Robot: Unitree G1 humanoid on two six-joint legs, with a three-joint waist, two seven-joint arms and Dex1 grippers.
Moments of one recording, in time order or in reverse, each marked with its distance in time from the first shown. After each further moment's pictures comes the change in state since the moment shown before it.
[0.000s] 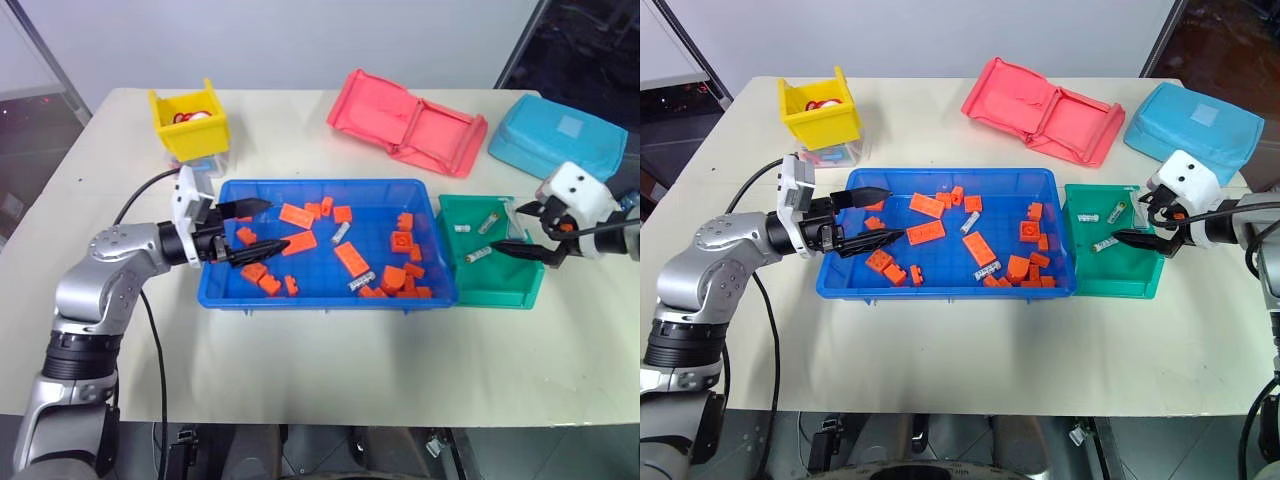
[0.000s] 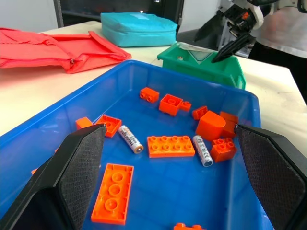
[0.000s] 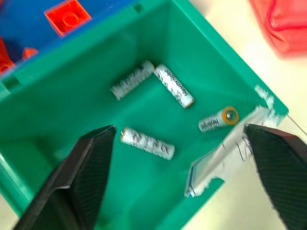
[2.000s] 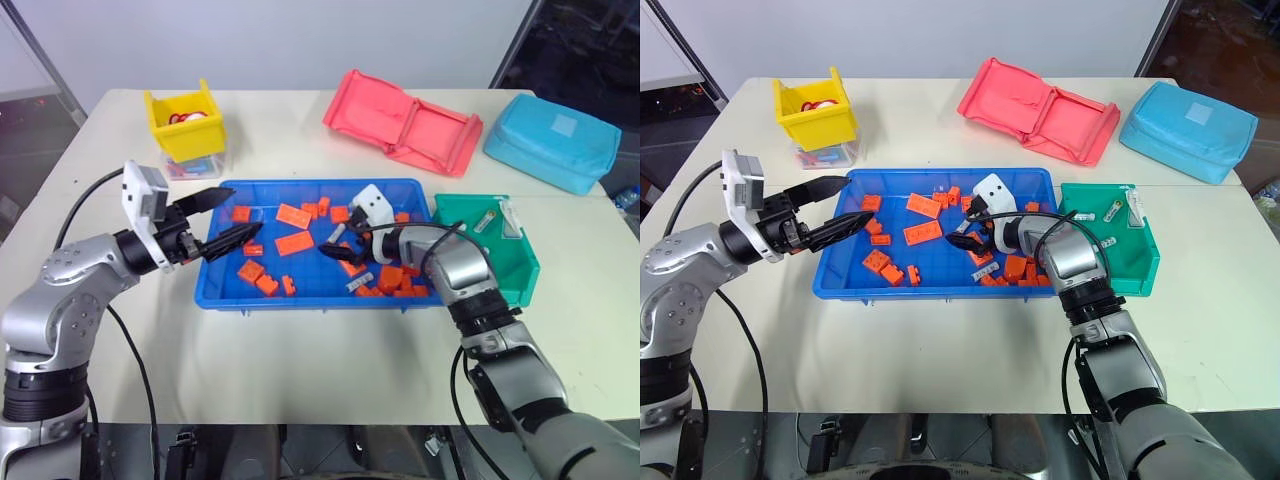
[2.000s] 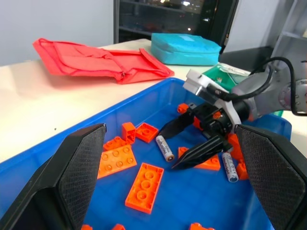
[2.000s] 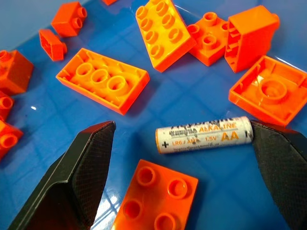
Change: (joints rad) left arm 0.150 0.029 0.194 -0.204 -0.131 0.102 0.222; right arm -0.272 0.771 0.310 0.220 0.046 0.057 -0.388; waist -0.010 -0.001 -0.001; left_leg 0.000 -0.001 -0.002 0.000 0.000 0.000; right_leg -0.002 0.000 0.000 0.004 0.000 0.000
